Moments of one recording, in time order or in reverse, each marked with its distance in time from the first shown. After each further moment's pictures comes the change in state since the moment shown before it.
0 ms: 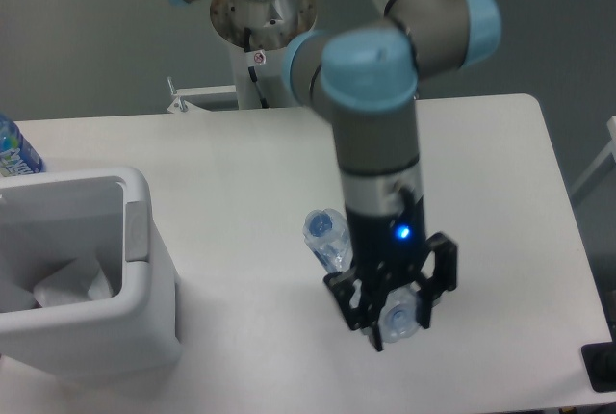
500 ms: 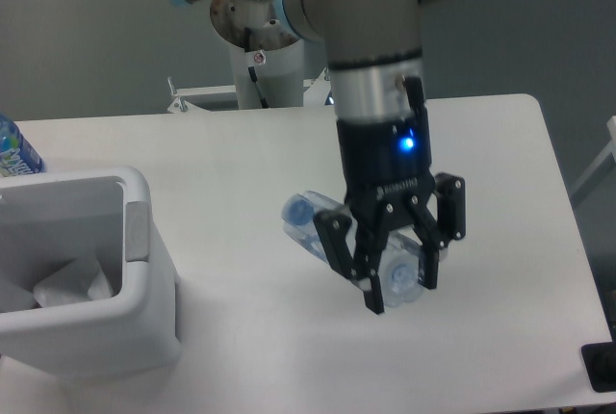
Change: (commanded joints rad) arm -0.046 0.080 0.008 0.023 -0.061 -0.011
